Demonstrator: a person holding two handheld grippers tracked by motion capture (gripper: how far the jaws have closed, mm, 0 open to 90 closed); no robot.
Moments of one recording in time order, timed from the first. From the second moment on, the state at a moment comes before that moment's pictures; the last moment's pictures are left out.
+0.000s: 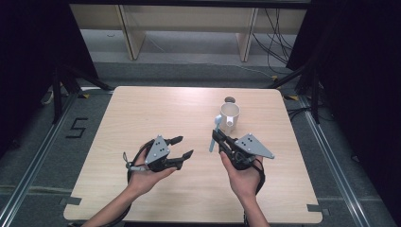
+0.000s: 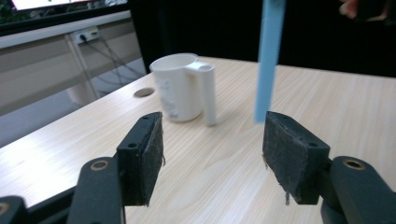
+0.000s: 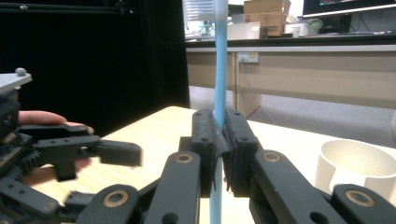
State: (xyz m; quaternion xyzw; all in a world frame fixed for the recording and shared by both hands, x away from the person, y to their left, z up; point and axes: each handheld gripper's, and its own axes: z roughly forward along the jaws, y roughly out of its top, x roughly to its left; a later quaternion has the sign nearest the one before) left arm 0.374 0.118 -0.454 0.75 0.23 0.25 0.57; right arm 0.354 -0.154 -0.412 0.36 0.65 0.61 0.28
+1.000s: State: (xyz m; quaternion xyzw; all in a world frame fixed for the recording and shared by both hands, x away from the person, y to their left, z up) left arm 0.356 0.191 -0.497 0.73 0.32 0.25 0.56; right arm 0.359 -0.192 -0.410 0.39 0.63 0.59 0.32
